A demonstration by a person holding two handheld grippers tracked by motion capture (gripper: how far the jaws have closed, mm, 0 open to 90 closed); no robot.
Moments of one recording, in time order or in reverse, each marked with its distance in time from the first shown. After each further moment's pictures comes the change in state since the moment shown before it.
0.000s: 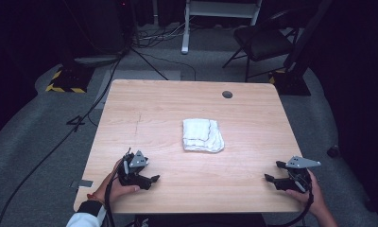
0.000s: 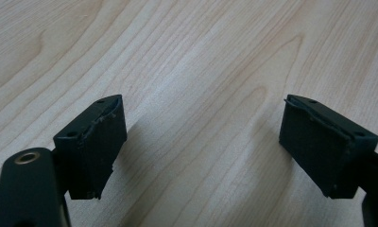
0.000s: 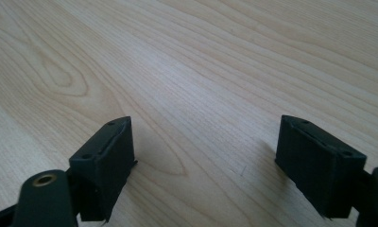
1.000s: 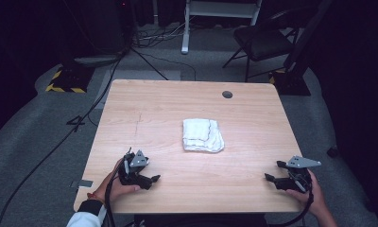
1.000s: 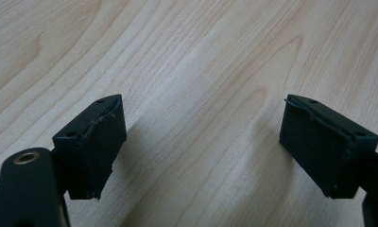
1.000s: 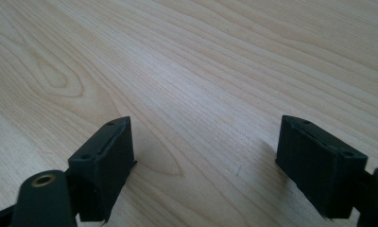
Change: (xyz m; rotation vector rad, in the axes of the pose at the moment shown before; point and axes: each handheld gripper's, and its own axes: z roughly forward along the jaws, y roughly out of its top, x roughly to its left) left arm 0.001 0.001 0.001 0.001 -0.006 0.006; right arm -0.001 0.000 0.000 0.001 -0.006 0.007
